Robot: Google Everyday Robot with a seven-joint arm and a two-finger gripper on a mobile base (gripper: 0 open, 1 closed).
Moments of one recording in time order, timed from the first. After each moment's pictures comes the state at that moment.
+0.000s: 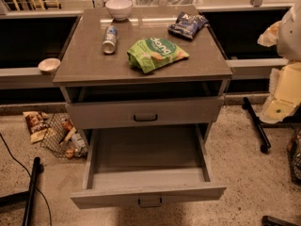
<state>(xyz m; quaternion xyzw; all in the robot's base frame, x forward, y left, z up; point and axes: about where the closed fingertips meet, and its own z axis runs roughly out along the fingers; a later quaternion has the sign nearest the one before) 0.438 -0.216 0.978 -0.60 0.78 -0.04 0.16</state>
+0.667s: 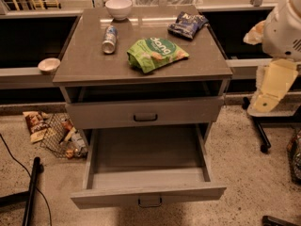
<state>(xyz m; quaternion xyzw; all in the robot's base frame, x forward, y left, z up) 0.461 -0.204 0.969 -0.62 0.76 -0.02 0.17</state>
